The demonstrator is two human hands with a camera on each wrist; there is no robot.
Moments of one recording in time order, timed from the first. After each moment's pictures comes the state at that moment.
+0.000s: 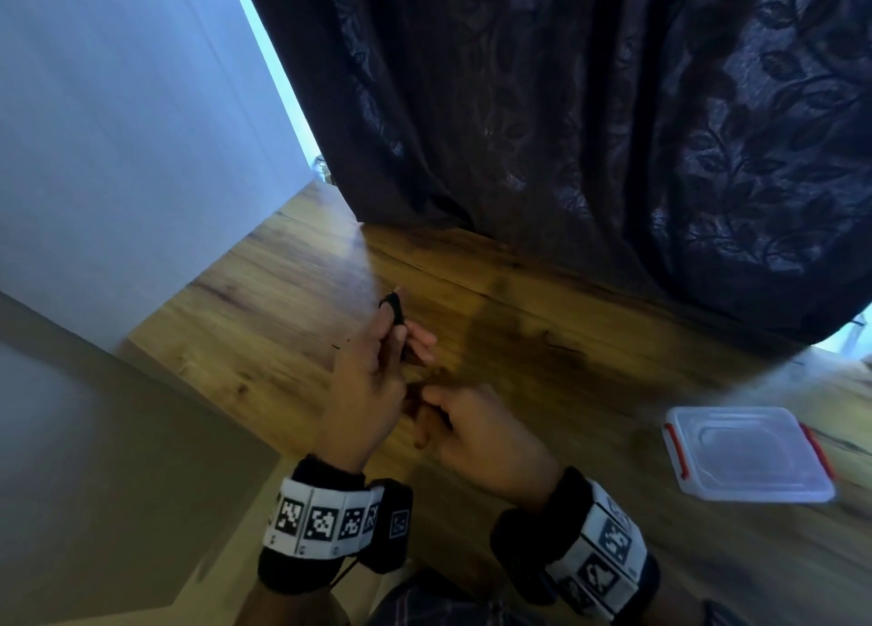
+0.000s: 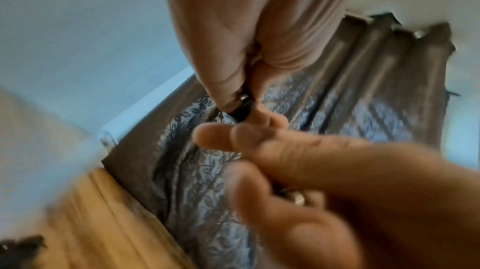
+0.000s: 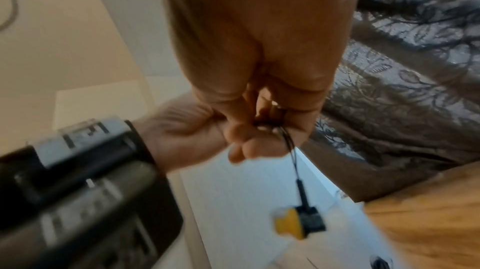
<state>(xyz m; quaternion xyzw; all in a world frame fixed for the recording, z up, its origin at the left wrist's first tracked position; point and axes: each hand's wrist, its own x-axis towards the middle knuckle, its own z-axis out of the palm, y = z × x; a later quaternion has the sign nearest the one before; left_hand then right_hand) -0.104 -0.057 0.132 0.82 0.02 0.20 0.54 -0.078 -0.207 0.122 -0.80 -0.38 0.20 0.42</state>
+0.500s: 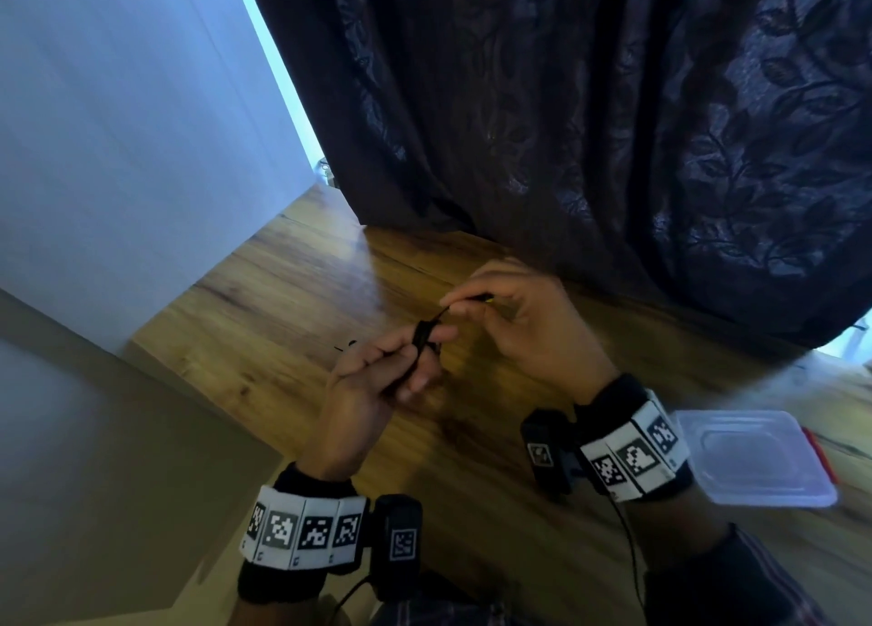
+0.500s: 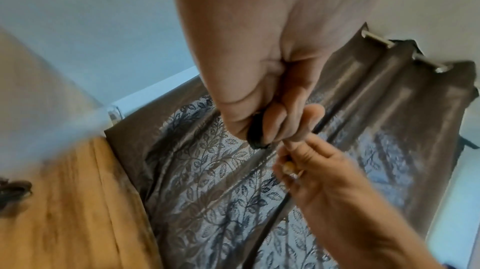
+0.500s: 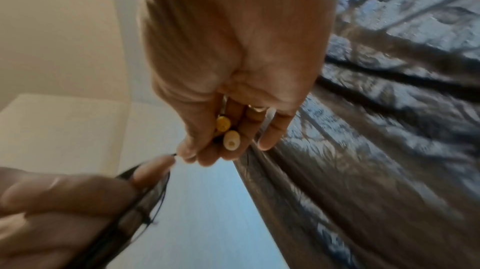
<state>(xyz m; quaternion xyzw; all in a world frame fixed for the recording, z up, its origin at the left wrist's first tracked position) -0.116 -0.056 0.144 0.60 0.02 0.05 0.80 -0.001 -0.227 0.162 -0.77 -0.38 0.00 0.51</state>
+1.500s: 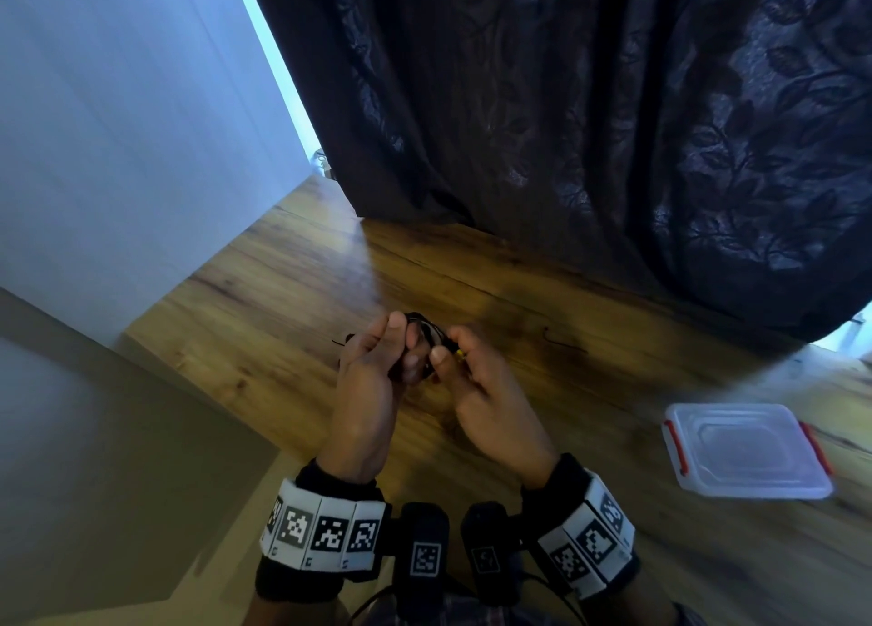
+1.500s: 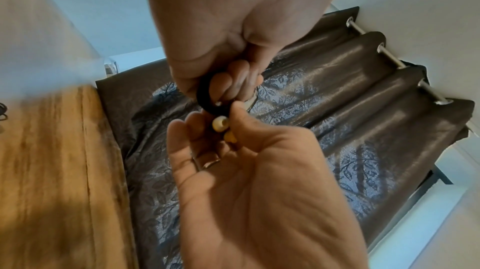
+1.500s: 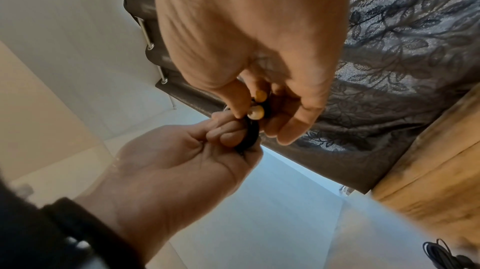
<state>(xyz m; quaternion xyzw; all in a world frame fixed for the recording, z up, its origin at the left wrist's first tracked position) -0.111 -0.074 0.147 0.58 0.13 0.12 0.79 -0.070 -0.199 0.120 -0.72 -0.25 0.14 0.63</state>
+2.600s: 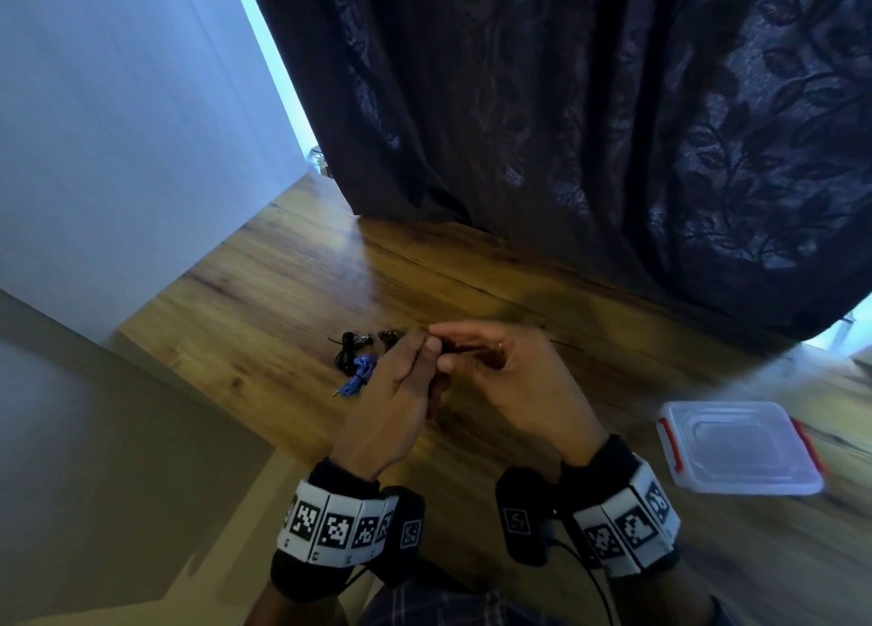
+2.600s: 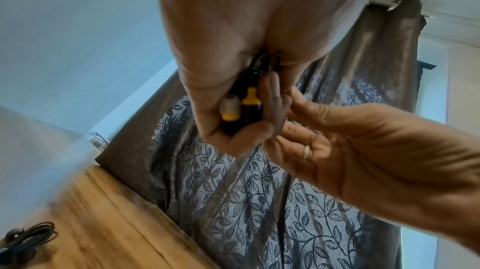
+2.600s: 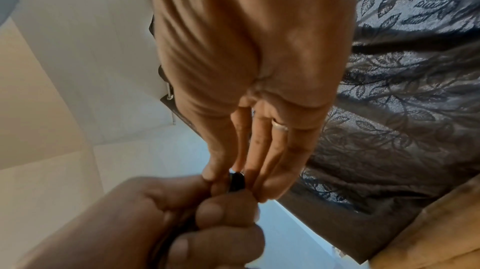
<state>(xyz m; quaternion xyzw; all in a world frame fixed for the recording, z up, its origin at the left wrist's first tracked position) -0.115 -0.076 0.133 0.77 0.05 0.02 0.63 -0.049 -0.228 0.140 -0.76 -0.27 0.15 0.57</state>
